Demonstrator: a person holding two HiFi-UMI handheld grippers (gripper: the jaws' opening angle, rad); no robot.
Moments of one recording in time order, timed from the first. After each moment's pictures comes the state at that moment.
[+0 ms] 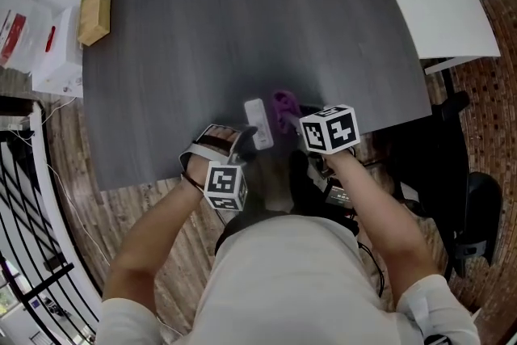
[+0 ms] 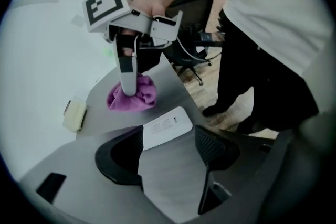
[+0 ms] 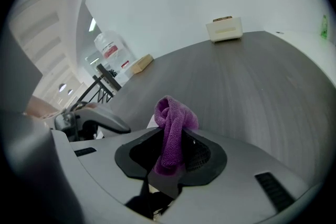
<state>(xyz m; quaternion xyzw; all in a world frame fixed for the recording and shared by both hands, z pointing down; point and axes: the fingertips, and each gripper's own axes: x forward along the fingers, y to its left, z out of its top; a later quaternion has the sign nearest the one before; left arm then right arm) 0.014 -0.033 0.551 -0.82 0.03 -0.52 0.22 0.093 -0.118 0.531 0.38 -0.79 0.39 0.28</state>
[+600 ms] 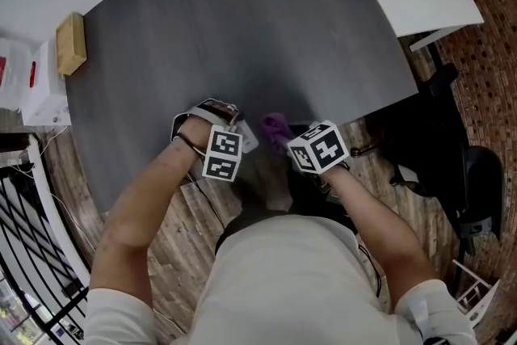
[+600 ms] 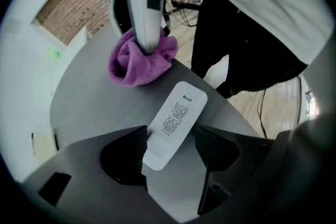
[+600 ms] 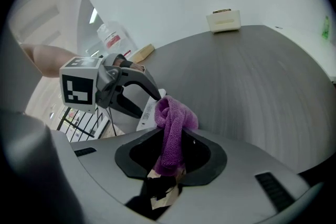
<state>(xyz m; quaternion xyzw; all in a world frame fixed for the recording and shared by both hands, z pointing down) 0.026 -0.070 0.586 -0.72 -0.17 -0.62 0.26 0.117 -0.059 0.550 0.36 -0.78 0.39 0.32</state>
